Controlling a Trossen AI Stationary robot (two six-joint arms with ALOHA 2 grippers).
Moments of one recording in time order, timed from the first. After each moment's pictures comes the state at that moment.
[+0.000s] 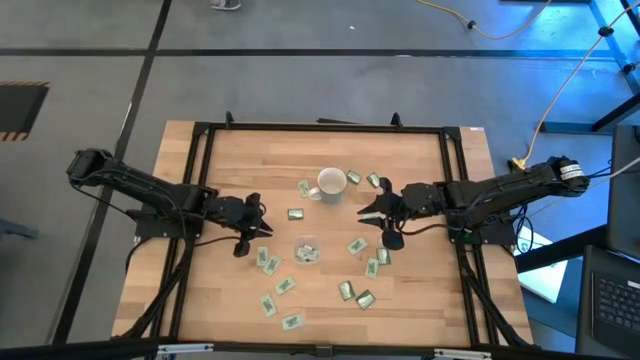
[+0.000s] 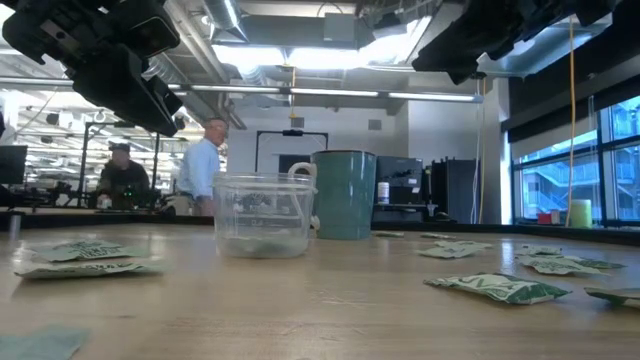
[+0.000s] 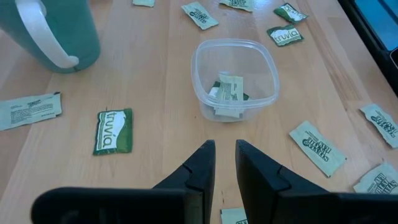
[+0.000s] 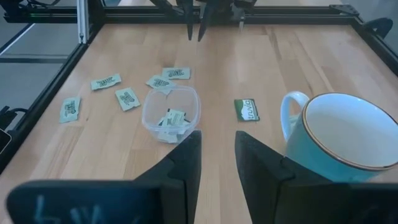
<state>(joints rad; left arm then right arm) -0.21 0.96 0.45 -0.15 -0.05 -0.21 0.15 1.12 0.69 -0.04 0.10 0.07</state>
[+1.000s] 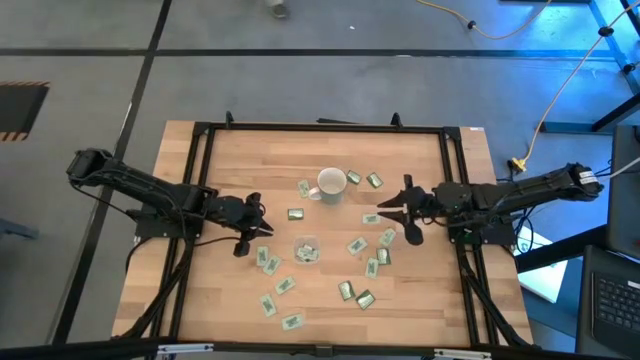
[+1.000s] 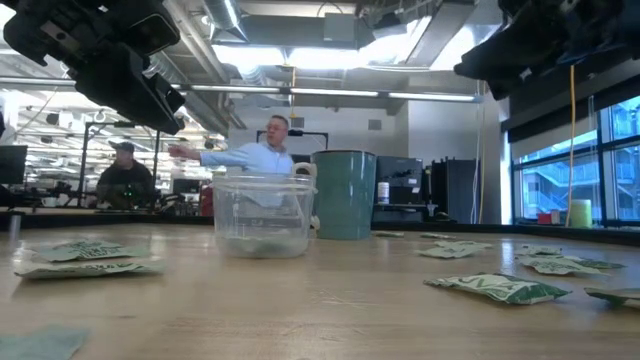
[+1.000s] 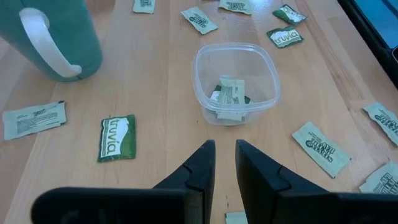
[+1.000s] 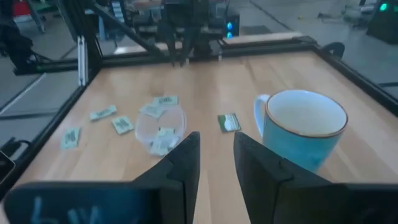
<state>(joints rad) -0.21 0.96 0.45 -0.13 -0.06 -0.17 0.15 0.77 0.39 0.12 0.16 0.13</state>
